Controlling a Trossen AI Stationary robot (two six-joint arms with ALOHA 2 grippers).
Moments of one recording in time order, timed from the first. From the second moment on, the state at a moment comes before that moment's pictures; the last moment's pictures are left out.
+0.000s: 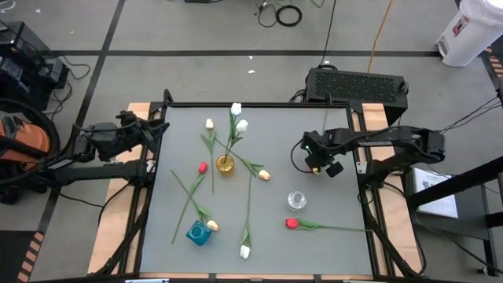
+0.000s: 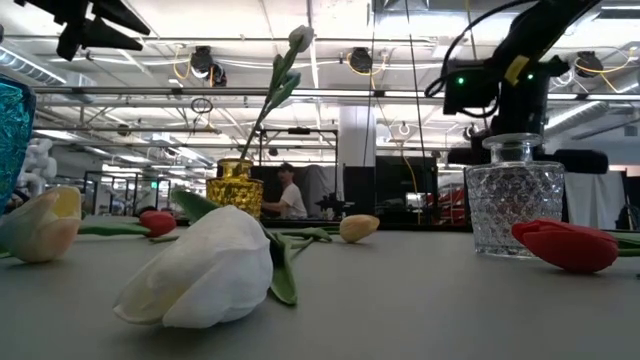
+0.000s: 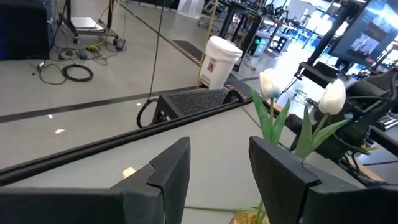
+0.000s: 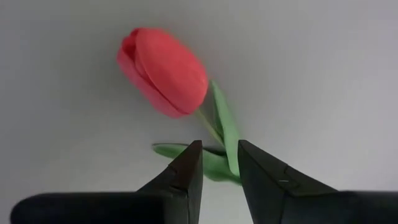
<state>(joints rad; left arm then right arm) 0.17 0.30 0.75 -0.69 -0.48 -0.50 -0.31 1.37 0.72 -0.78 0.15 -0.89</state>
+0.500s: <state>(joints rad) 0.17 0.30 0.75 -0.69 -0.47 -0.52 -0.34 1.47 0.72 -0.77 0.15 -0.93</state>
